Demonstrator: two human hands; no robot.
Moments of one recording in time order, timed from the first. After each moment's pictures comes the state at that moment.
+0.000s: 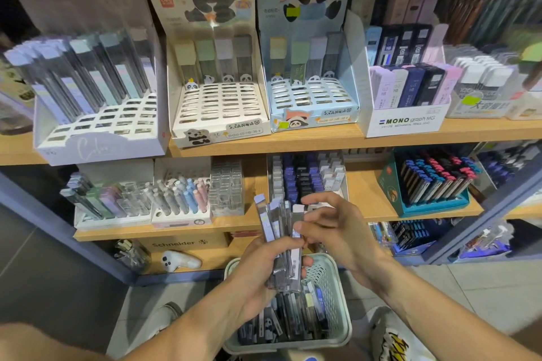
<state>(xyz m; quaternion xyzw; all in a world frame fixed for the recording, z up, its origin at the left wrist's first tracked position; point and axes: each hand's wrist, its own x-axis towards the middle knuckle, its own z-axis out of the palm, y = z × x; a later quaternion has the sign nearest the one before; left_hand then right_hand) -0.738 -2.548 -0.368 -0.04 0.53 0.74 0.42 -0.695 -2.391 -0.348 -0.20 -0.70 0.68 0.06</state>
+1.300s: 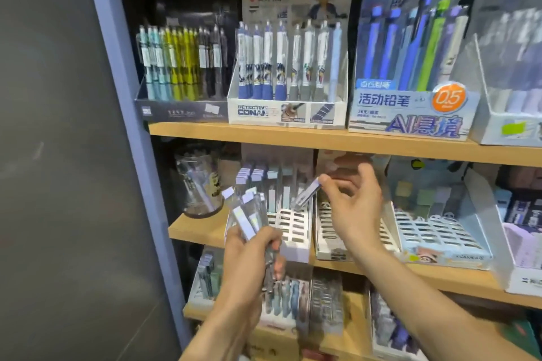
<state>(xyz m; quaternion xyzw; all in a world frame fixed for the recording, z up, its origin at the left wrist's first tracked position) -0.834 -2.703 -0.214 0.02 0.56 0.83 0.03 -0.866 -2.534 -0.174 -0.03 -0.73 0.56 0.39</state>
